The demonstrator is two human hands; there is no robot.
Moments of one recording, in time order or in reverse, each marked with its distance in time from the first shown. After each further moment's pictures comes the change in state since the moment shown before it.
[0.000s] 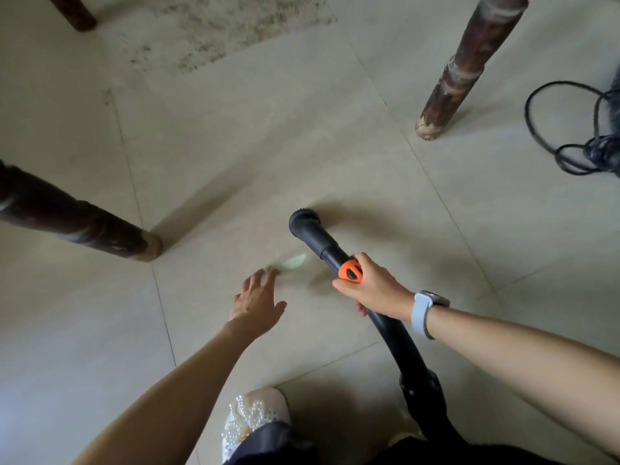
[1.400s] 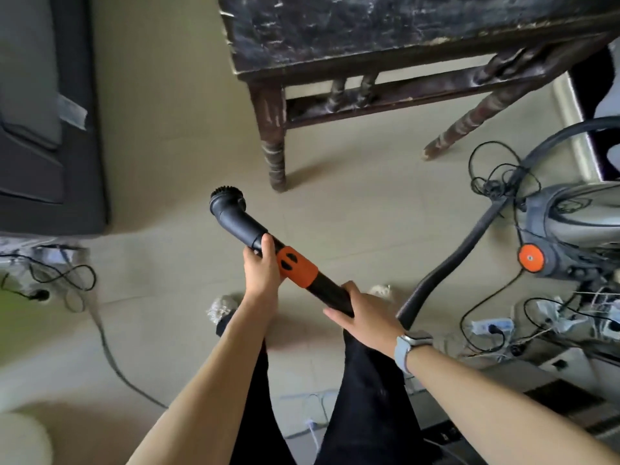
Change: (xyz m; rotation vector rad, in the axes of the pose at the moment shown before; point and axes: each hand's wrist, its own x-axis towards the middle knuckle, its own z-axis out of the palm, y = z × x) left_hand -0.505 -0.061 -0.356 -1.581 0.315 -0.507; right_hand -0.495 -0.362 0.060 -0.546 -0.183 -0.121
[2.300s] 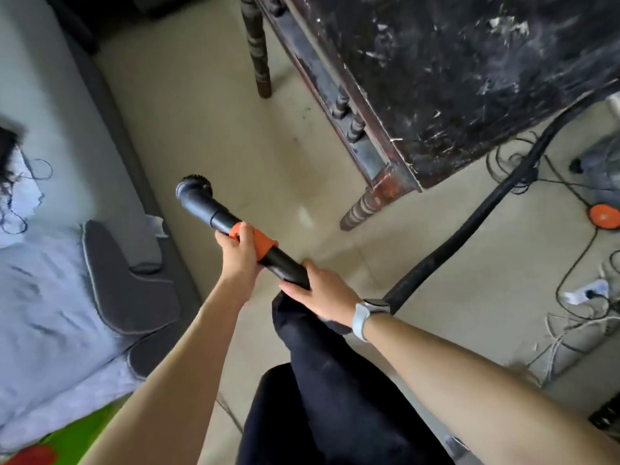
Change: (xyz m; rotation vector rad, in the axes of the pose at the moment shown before) left_hand 0.226 0.276 -0.187 0.181 -0.179 0.108; right_hand 0.227 -0.369 -0.027 0.402 0.141 0.070
